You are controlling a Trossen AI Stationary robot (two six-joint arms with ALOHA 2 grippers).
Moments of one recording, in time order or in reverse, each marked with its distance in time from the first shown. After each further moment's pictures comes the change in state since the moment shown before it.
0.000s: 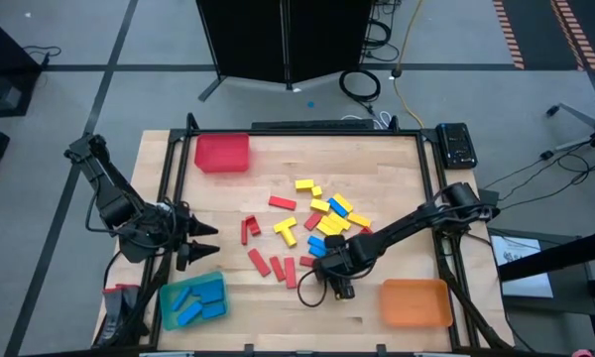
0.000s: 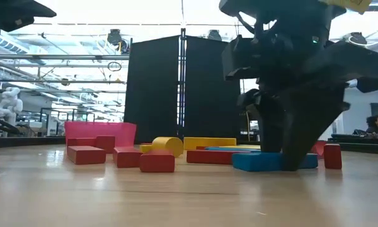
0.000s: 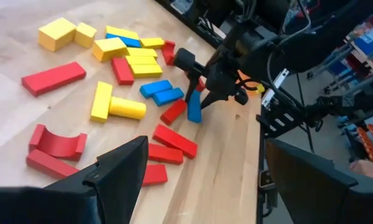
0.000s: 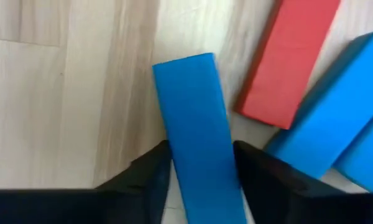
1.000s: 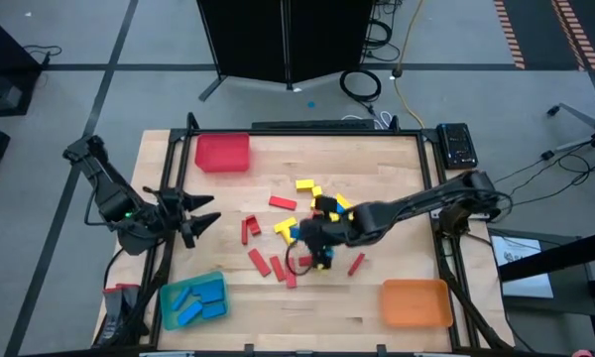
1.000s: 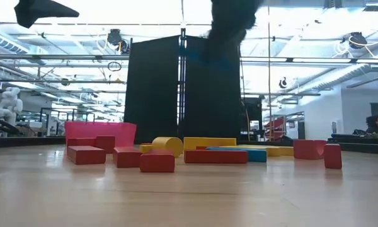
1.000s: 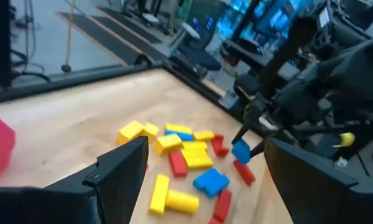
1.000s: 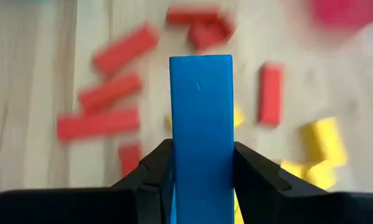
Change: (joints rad) left arm 0.050 -0.040 0.000 0.028 -0.398 0.140; right arm -0.101 -0.203 0.293 -0.133 0.298 -0.017
